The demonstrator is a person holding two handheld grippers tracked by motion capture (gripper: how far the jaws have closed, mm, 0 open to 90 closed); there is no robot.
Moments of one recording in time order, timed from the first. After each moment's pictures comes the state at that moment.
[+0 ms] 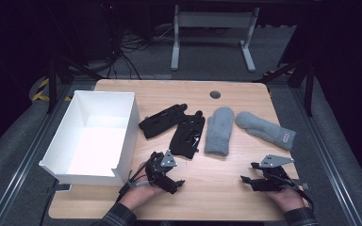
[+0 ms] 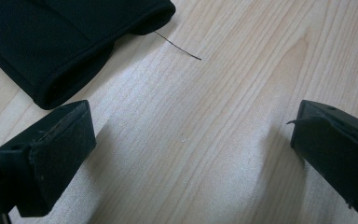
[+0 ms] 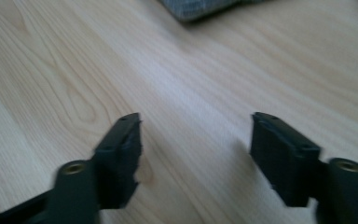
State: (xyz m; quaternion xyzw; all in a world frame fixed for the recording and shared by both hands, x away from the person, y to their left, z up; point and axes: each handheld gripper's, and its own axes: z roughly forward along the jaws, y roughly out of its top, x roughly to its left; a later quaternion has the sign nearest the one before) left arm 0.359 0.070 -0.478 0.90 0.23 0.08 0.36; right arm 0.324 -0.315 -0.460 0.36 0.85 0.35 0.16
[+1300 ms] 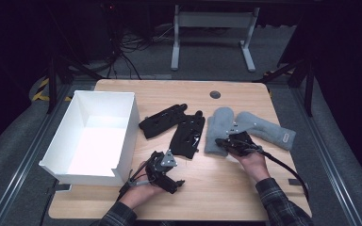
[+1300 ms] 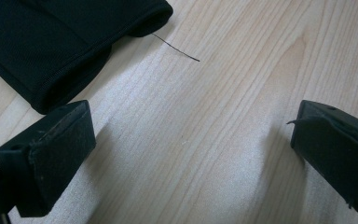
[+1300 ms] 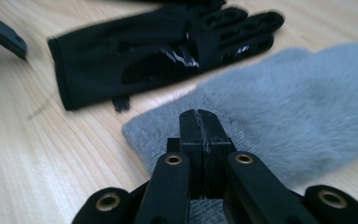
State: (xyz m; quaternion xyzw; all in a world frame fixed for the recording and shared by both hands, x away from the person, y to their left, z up) left arm 0.361 0.070 -0.478 0.90 0.22 0.08 0.36; right arm 0.422 -0.229 -0.435 0.32 0.86 0.37 0.16
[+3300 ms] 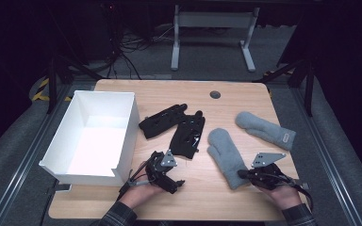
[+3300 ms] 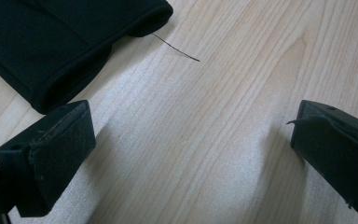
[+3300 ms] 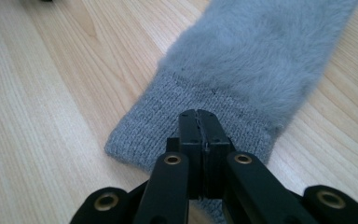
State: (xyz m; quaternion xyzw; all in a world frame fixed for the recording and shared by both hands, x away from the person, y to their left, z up) left arm 0.361 0.070 -0.478 0.90 0.22 0.08 0.36; right arm 0.322 -0.288 -0.433 0.30 0.89 0.33 0.12
